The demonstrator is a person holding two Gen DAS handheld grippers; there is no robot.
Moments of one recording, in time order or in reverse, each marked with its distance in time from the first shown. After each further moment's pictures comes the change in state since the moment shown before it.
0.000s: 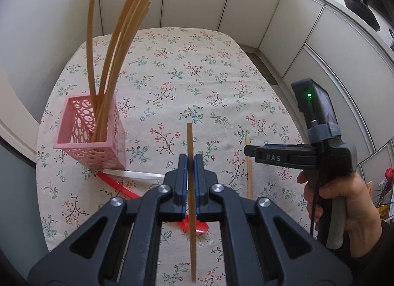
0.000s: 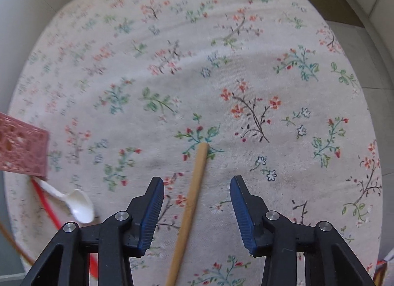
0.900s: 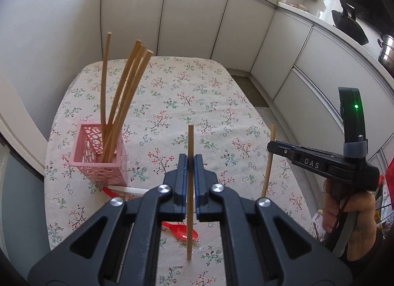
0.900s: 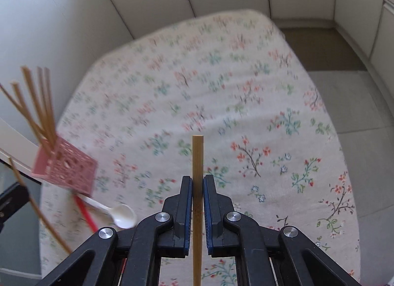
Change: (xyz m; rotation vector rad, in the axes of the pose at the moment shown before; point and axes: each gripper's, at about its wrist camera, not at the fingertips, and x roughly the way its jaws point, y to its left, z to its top) left arm -0.053 -0.004 0.006 -0.005 -0.159 -0.042; right arm -0.121 0.002 -0.028 -0.038 -0.363 0.153
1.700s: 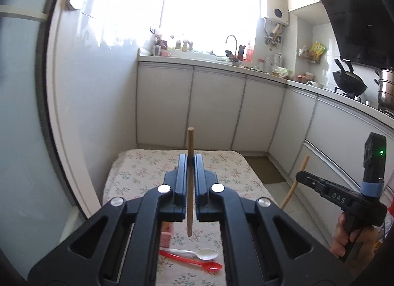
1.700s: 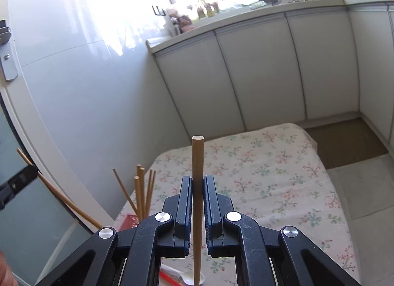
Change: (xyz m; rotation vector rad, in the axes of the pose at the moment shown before) left arm -0.121 0.021 0.033 -0.010 -0.500 0.183; right arm -0.113 0.058 0.021 -0.094 -0.429 0.186
